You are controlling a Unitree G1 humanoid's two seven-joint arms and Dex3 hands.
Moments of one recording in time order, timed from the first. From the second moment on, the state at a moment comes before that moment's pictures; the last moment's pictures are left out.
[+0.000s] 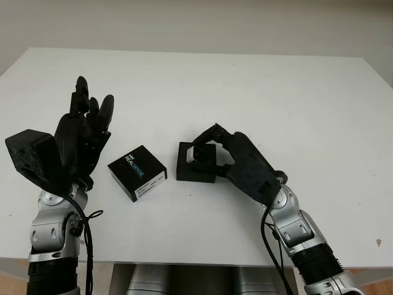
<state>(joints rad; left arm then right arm) -0.26 0.23 0.26 -0.10 -0.23 0.25 -0.09 -0.35 -0.23 0.23 0.21 -0.41 0.00 0.04</state>
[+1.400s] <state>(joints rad) -0.24 0.23 0.26 -0.10 -0.23 0.24 -0.09 -0.35 -0.14 0.12 0.32 -0.17 -0.07 0.02</state>
